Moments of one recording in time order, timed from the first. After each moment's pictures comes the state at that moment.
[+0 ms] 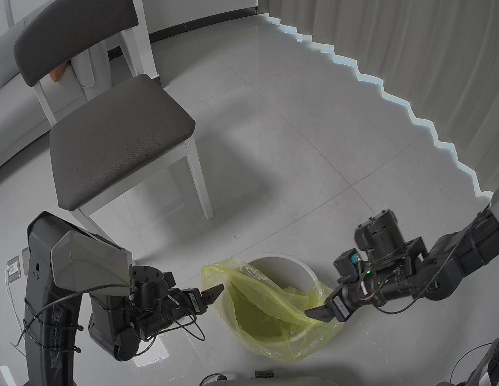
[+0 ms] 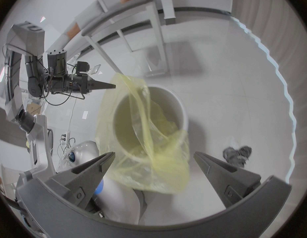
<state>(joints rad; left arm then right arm) -0.43 2.42 -0.41 -1.54 -0.12 -0.53 0.58 1.91 -0.79 -0.21 0.06 -0.10</state>
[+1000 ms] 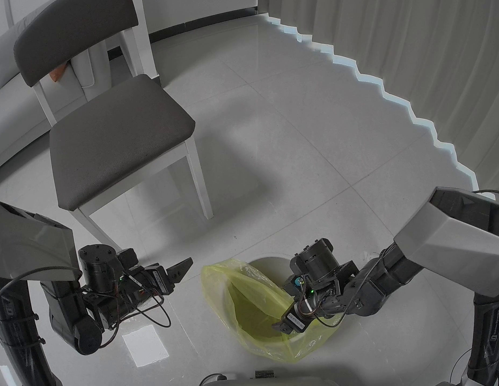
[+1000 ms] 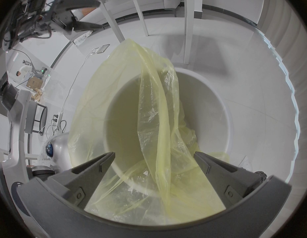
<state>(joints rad) -0.31 2.14 -0.25 -1.55 -0.13 -0.45 0.68 2.28 -1.02 -0.27 0.00 -0.20</state>
